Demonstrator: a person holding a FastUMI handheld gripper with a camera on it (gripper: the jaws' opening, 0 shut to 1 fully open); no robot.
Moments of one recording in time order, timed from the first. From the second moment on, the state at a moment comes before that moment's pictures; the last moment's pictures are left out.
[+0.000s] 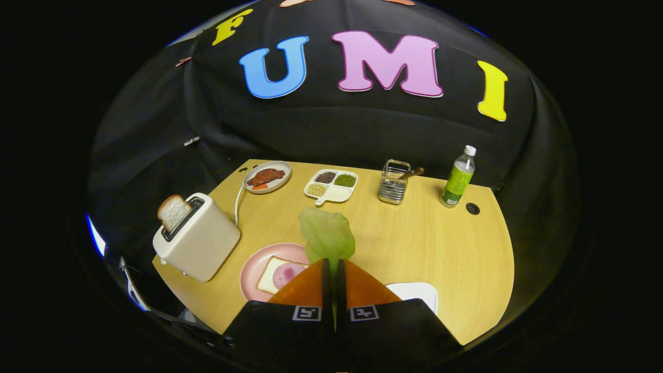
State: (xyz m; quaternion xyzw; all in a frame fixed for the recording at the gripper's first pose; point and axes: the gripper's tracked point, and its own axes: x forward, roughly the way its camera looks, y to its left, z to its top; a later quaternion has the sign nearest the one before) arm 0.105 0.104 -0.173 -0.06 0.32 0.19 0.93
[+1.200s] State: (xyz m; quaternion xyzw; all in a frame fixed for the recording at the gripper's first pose) arm 0.095 0.212 -0.317 -0.17 0.40 0.25 0.87
